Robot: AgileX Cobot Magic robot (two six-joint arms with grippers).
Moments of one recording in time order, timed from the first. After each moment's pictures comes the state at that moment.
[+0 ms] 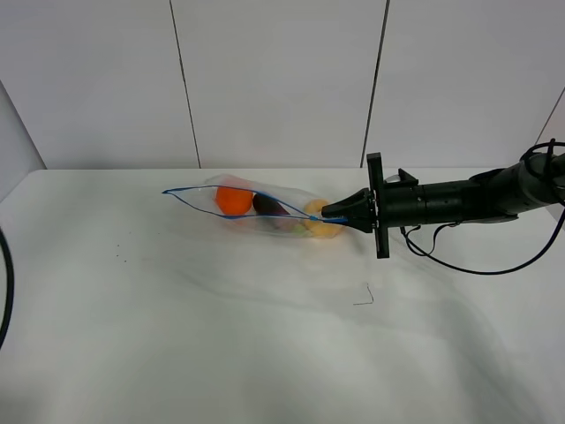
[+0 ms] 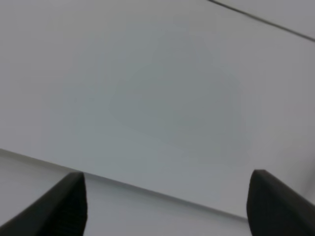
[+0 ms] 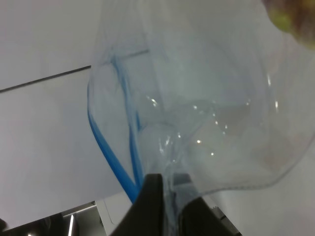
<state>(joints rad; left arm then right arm) 0.00 0.75 -0.71 0.02 -0.12 1.29 0.03 2.16 -1.16 1.58 1.20 -0.64</state>
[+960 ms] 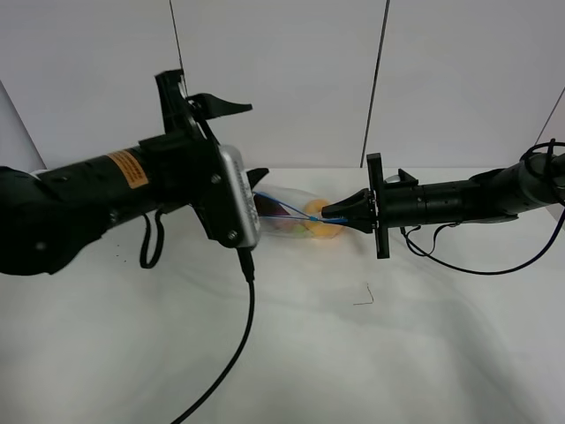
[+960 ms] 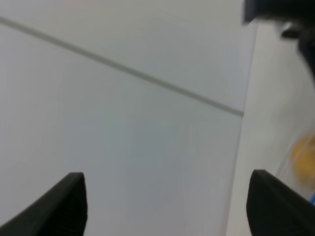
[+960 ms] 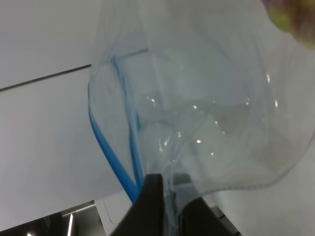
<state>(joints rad) -0.68 1.45 -0.71 0.09 -0.65 1.10 0.03 2.16 -1.16 1.58 1.20 -0.65</state>
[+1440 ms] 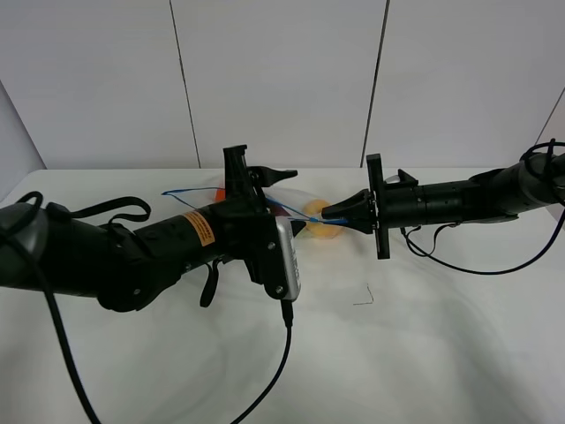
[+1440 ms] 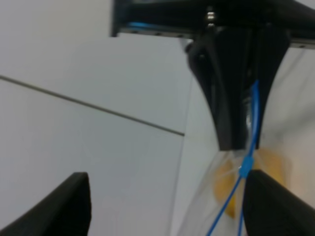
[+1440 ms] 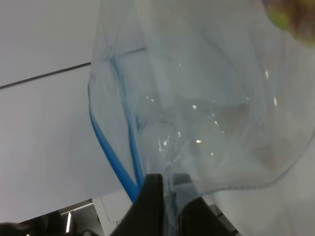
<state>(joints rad) -0.72 1.77 -0.72 0.15 -0.91 1.07 0.03 2.16 -1.16 1.57 1.20 -0.65</state>
